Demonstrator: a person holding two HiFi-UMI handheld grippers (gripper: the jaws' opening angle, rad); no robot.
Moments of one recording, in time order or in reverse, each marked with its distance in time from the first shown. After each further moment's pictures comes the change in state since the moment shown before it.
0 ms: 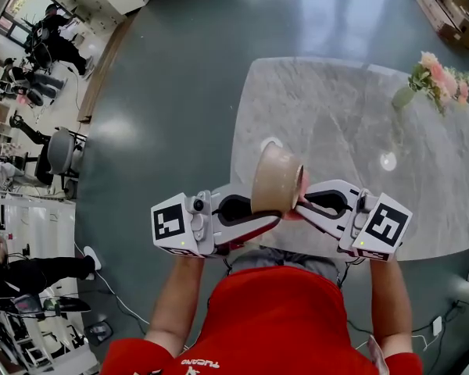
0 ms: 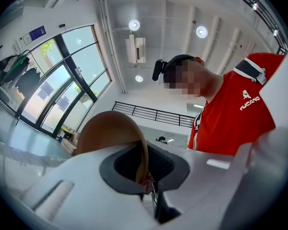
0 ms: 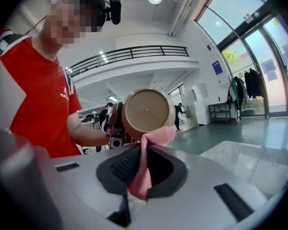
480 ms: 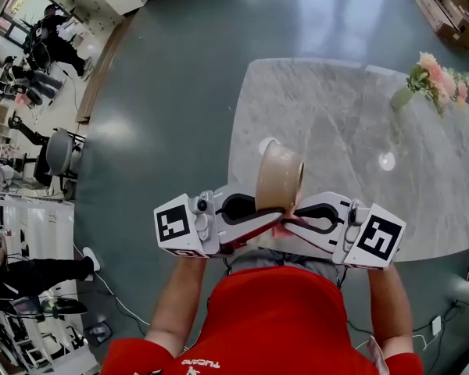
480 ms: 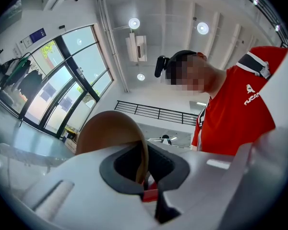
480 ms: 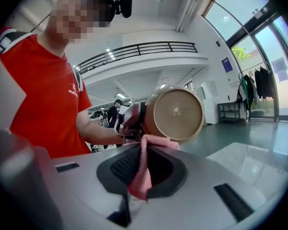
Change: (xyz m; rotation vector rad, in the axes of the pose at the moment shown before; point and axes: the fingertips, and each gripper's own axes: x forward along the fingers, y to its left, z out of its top) left arm 0.006 0.010 -0.009 0.009 0.020 0.038; right arm 0.010 0.029 0.005 -0.039 0.015 0.089
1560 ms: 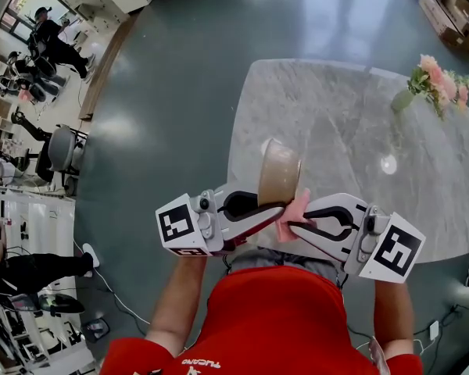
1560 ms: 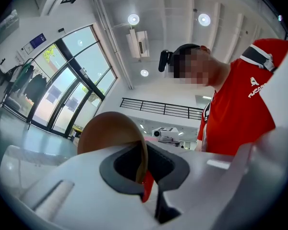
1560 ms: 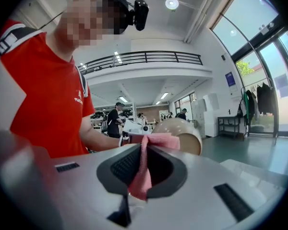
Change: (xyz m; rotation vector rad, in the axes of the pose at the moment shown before) left arm 0.009 0.008 -0.017 0.024 0.052 0.082; right arm -0.034 0.010 0.028 -0.107 -0.030 -0.020
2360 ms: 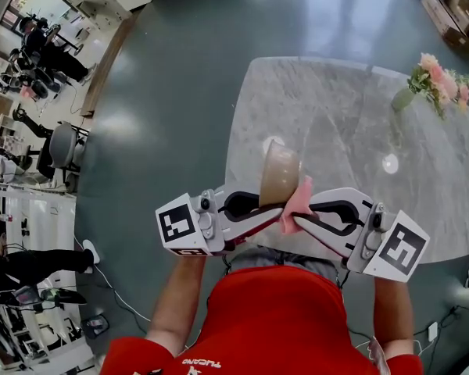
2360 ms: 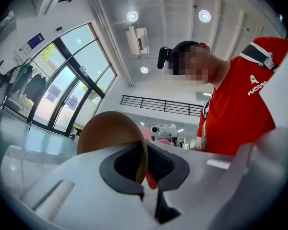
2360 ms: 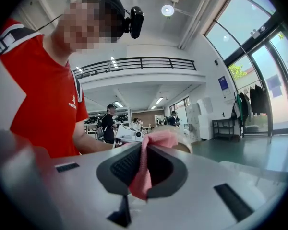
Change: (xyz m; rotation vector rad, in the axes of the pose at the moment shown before) left arm 0.004 -0.004 -0.003 0.011 0.037 0.006; right arm -0.009 -0.012 0.017 0.022 -0.088 -0.065
